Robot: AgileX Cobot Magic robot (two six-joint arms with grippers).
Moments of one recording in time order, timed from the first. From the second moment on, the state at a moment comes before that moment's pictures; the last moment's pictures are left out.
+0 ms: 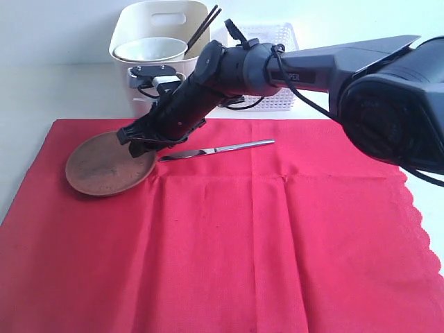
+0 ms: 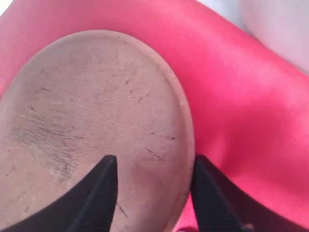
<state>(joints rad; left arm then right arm) 0.13 0.01 0.00 0.02 0.16 0.00 0.76 2.49 -1.92 0.73 0.68 -0.51</state>
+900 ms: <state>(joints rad) 0.13 0.01 0.00 0.02 0.16 0.00 0.77 2.49 -1.92 0.76 0.68 -0.48</state>
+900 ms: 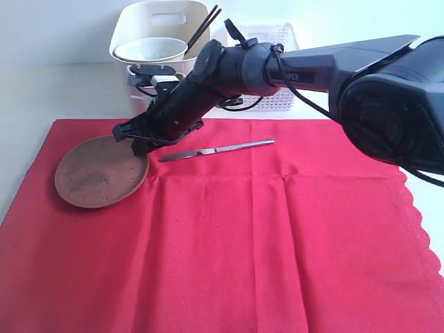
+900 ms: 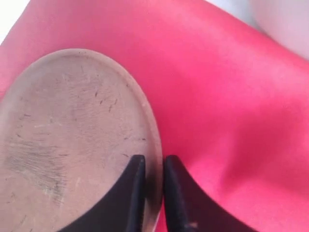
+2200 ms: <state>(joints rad) 0.13 0.01 0.00 0.02 0.16 0.00 0.61 2.25 -1.99 1.02 0.41 -0.46</state>
